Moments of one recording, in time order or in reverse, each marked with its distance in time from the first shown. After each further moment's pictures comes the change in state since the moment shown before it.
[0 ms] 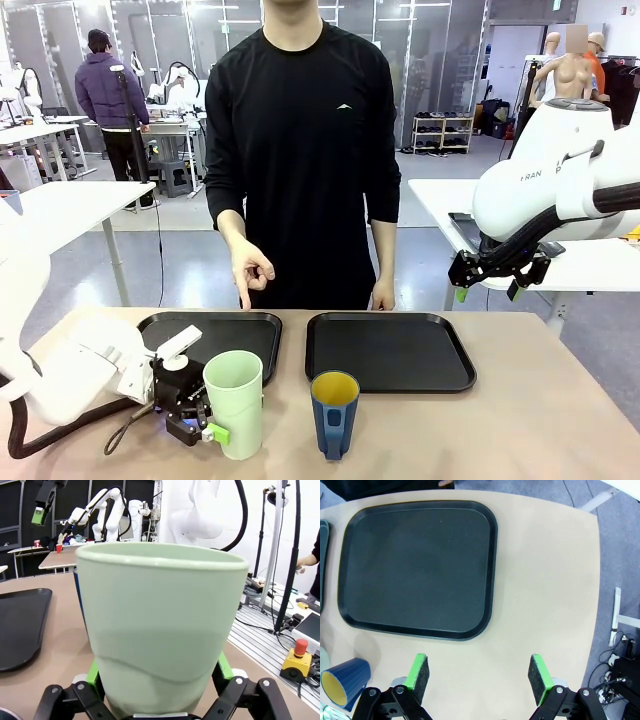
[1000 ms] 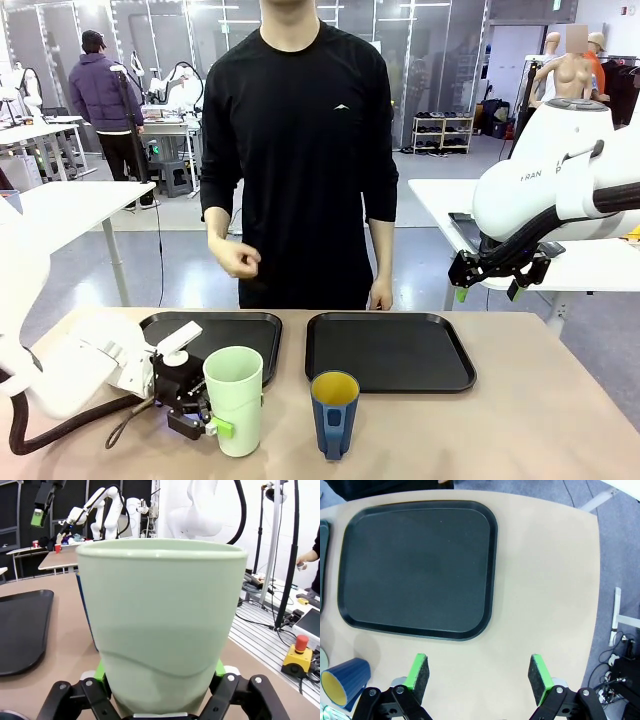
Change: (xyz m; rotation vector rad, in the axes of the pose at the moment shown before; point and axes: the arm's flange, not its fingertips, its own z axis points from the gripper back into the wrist) left arm 0.009 0.006 0.007 -0.001 0.016 -0.025; right arm 0.000 0.000 0.000 0.000 0.000 0.000
